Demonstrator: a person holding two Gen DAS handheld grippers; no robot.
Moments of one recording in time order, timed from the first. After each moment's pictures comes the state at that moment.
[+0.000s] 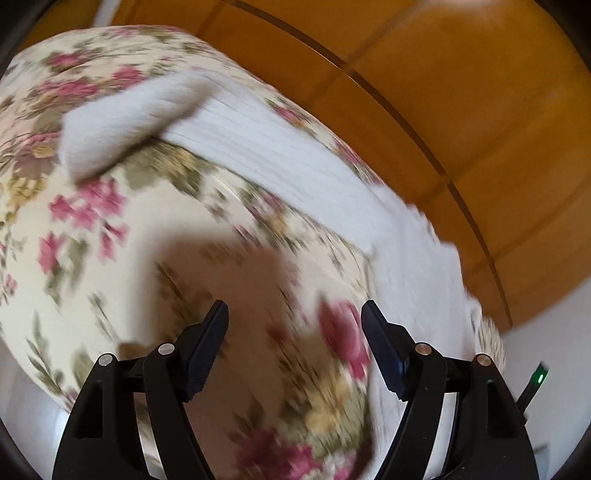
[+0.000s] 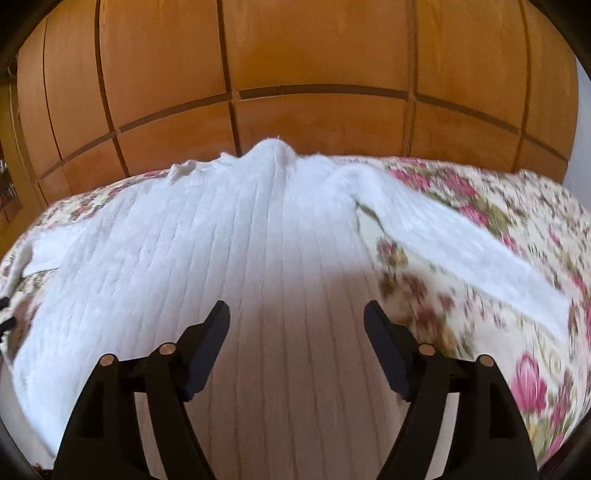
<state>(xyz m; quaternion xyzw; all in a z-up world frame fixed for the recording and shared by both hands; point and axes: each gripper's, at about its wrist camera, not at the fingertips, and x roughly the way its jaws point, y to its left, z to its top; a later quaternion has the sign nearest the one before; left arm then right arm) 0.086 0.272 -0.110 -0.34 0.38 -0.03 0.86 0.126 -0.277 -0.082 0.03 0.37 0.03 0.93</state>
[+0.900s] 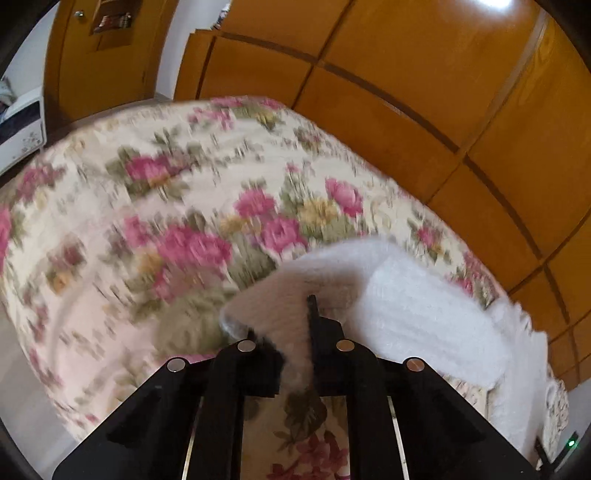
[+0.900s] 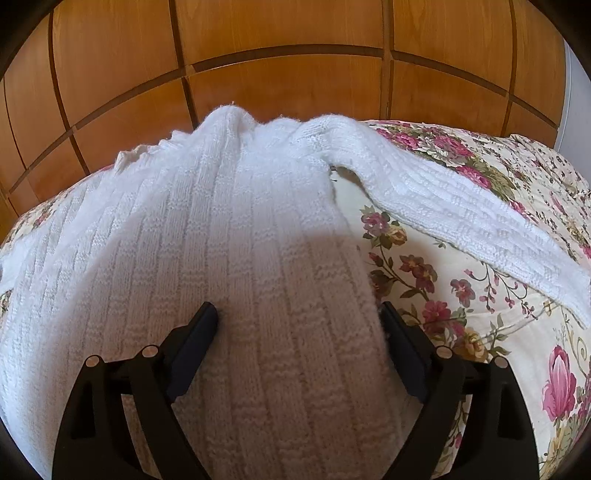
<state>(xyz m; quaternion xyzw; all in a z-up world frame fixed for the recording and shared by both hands) 0.138 0.423 -0.084 -0.27 0.35 0.14 0.89 0.165 -0.298 -0.128 0.06 0.41 -0.02 0.91</state>
